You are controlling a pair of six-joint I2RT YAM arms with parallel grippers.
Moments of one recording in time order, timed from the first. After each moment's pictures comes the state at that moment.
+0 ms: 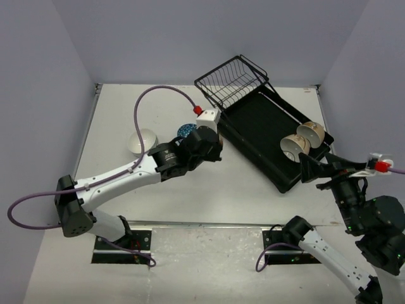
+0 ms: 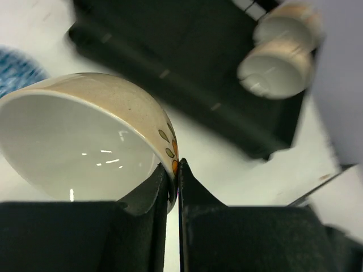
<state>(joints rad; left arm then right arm) -1.05 1.48 1.37 -0.32 -0.39 -0.64 0.68 0.26 1.10 -0.71 0.50 0.32</state>
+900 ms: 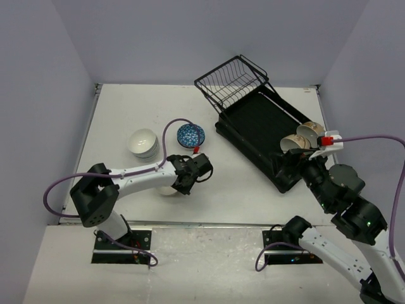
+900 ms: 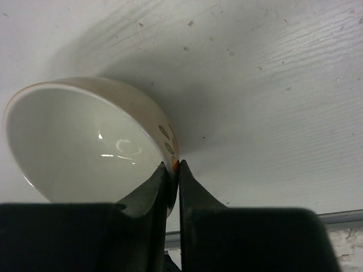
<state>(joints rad) -0.98 1.59 1.03 -0.82 -0.35 -0.45 0.68 0.48 1.03 -0.71 0.38 0.31</state>
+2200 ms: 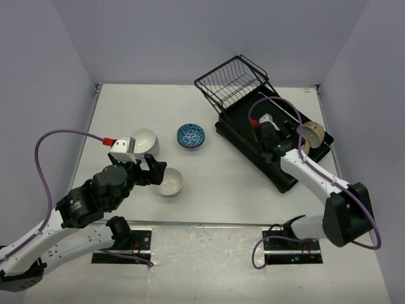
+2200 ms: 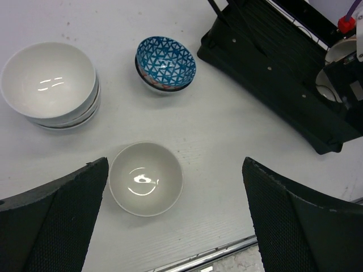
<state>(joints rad) -0.98 0.59 0.90 -0.69 -0.57 -0.56 0.45 1.30 0.93 -0.56 0.91 -0.34</state>
